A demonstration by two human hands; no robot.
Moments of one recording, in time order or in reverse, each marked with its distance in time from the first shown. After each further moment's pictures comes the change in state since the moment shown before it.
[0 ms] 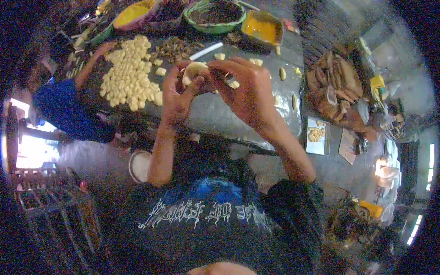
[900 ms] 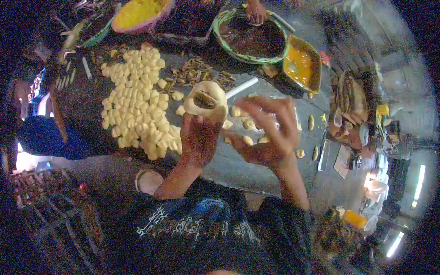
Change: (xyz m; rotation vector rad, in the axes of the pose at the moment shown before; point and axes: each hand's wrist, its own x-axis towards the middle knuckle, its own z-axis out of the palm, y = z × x) left_hand 0.146 -0.072 -0.154 -1.012 0.150 -0.137; right_hand 0.187 0.075 0.146 -0.233 0.083 -0.169
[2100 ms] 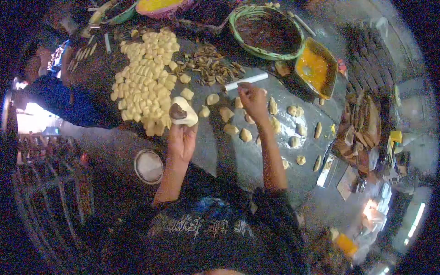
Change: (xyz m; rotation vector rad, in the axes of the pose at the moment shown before) left_hand -0.073 -0.013 -0.053 0.033 0.392 0.230; right_hand -0.128 0.156 0.146 0.376 -0.401 0.653
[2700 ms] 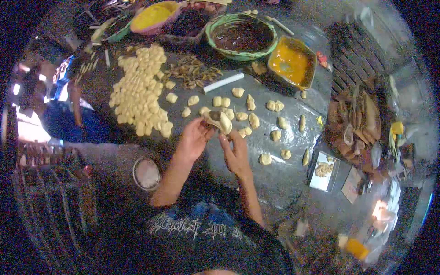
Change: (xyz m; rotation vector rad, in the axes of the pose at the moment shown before) left_hand -0.034 -0.107 0.028 0.353 0.188 -0.348; right_hand -0.196 -0.054 -0.075 0.404 0.028 0.003
